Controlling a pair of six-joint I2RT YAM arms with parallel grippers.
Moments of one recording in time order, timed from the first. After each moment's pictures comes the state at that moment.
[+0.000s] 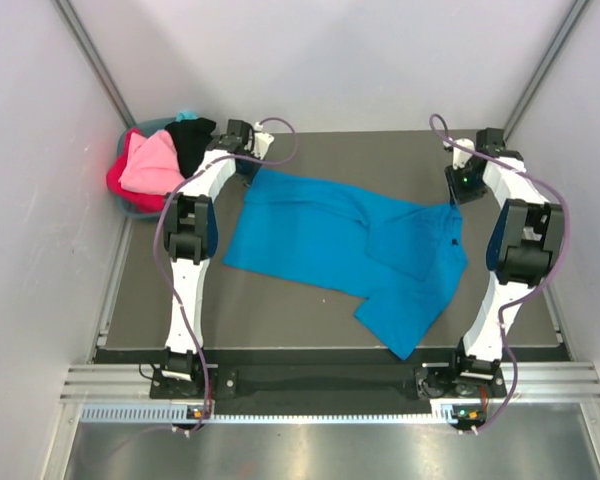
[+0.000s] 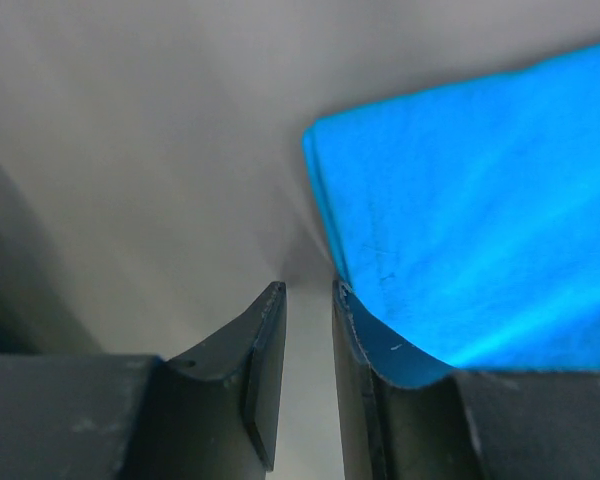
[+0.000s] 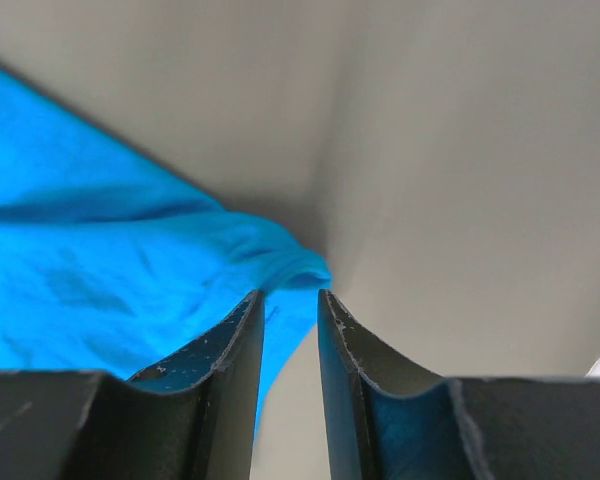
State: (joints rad) left arm -0.16 2.48 2.22 -0.70 0.03 0.42; right arm -0.15 2.02 1.64 -0.73 -0.17 -0.43
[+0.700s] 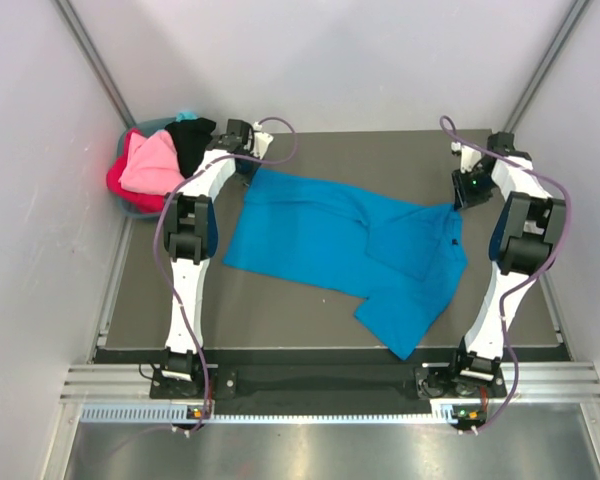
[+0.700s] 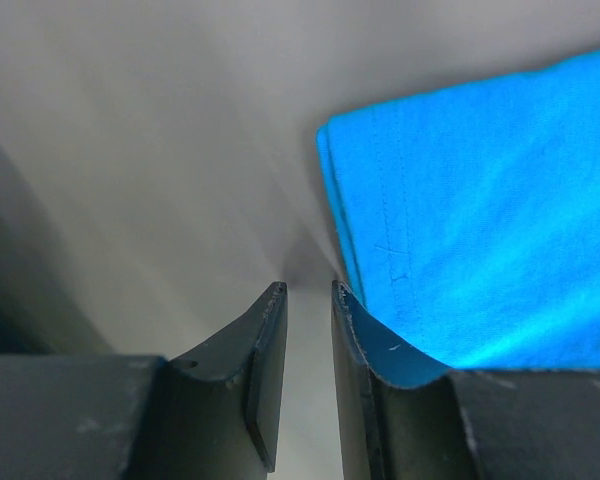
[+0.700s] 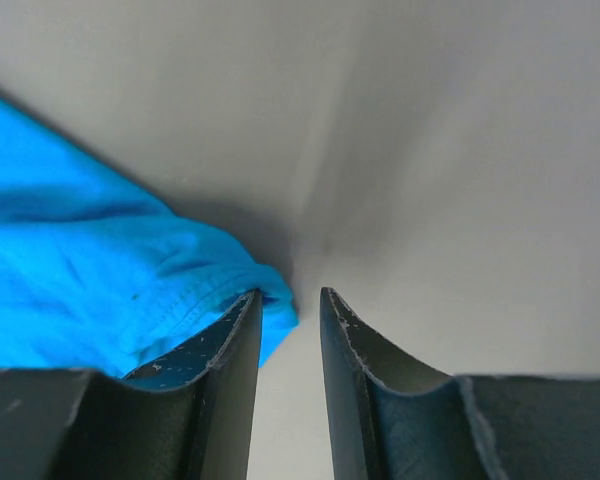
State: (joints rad) left arm -0.16 2.50 2.22 -0.70 0.01 0.41; right arm -0.22 2.14 1.73 -0.78 -0.26 -0.48
